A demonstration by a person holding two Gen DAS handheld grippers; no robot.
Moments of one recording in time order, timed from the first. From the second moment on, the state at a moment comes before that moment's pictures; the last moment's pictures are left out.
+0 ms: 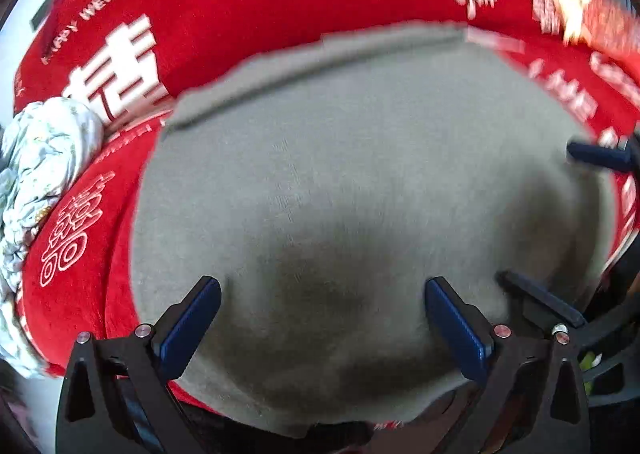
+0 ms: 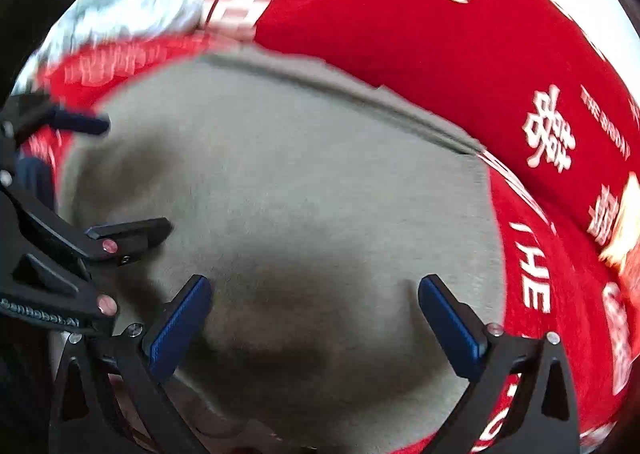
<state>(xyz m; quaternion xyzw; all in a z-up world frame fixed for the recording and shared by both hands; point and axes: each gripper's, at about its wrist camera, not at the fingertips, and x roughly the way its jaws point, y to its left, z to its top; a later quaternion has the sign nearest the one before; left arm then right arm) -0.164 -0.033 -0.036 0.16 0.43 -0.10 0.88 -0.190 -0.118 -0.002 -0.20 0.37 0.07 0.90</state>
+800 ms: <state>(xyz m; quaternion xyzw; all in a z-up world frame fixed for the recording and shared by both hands) -0.158 0.006 -0.040 0.14 0.47 -0.01 0.87 -0.196 -0.137 0.012 -0.18 0.39 0.04 0.90</state>
